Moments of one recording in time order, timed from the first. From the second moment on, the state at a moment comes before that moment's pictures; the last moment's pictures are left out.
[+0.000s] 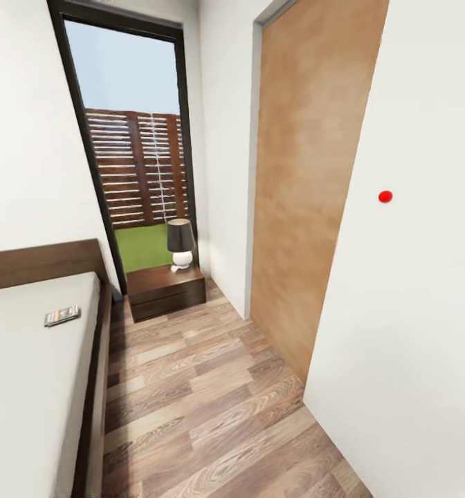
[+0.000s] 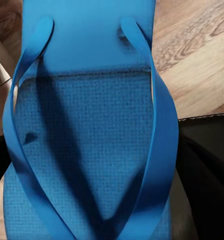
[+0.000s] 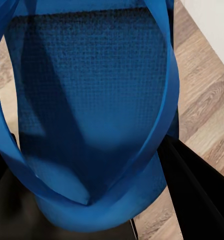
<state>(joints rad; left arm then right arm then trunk) -0.23 -0.06 -0.21 -0.02 0.06 -0.11 0.10 -0.23 0.01 1.05 -0.11 -1.24 -0.13 -0.35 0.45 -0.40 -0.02</state>
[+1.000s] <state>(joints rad) -0.23 -0.06 -0.21 -0.02 0.06 -0.11 0.10 -0.23 0.01 1.05 -0.11 -1.23 -0.13 -0.35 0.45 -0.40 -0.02</state>
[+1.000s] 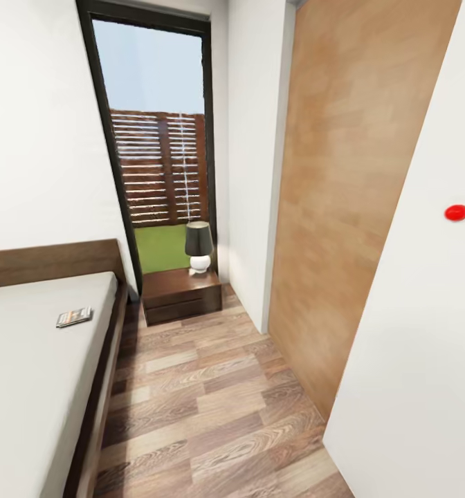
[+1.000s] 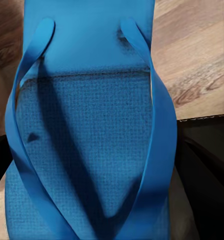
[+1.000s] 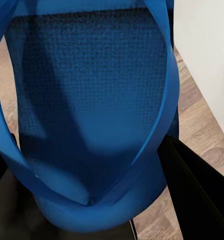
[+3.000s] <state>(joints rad) -0.23 -0.06 -0.21 -0.02 0.06 -0.11 0.10 -0.23 0.01 1.05 -0.11 -1.23 -0.13 -0.34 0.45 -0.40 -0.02</state>
